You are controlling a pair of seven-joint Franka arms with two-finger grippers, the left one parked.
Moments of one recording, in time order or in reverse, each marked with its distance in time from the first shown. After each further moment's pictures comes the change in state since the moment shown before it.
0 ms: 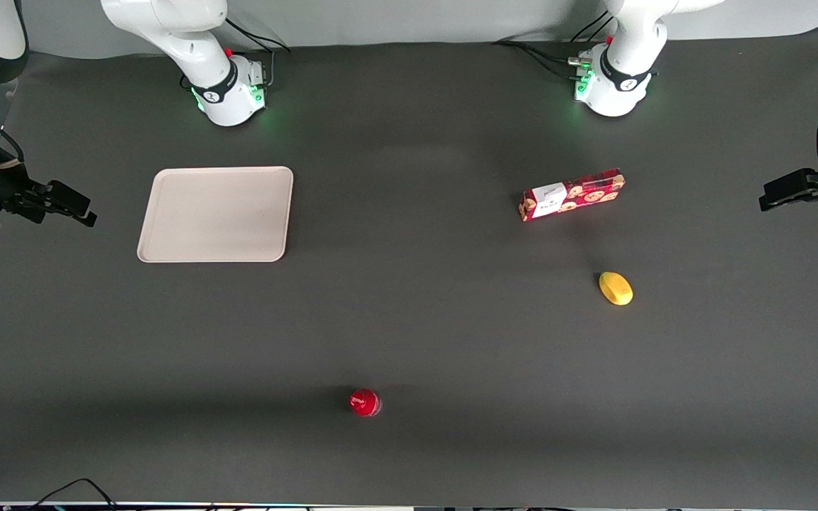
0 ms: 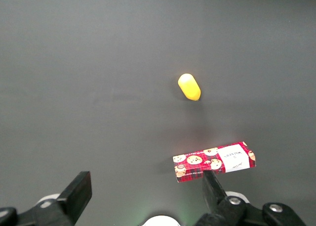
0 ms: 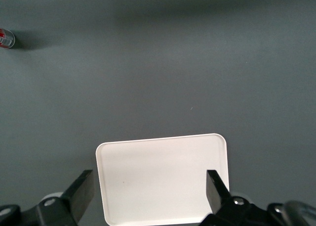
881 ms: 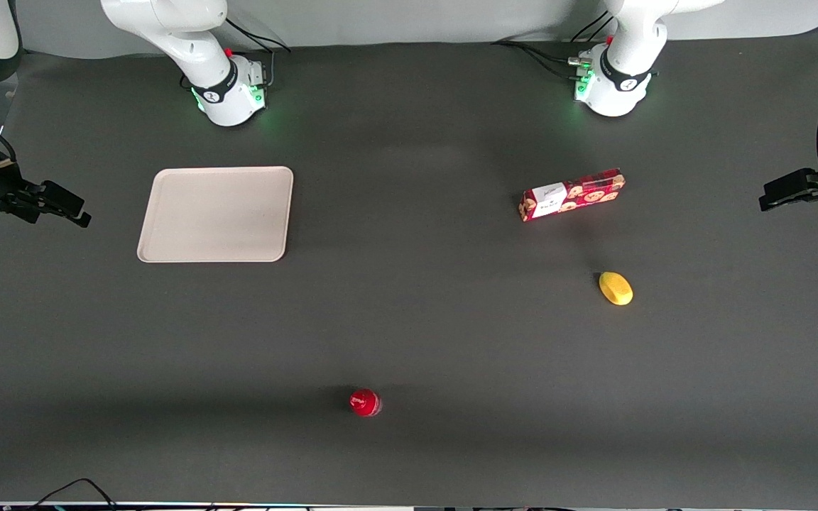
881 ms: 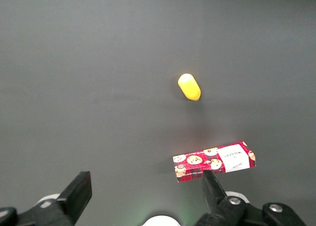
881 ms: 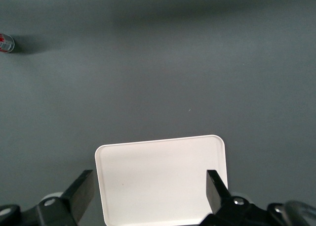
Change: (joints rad) arm 0.002 0.000 -0.012 0.007 0.000 0.003 0.000
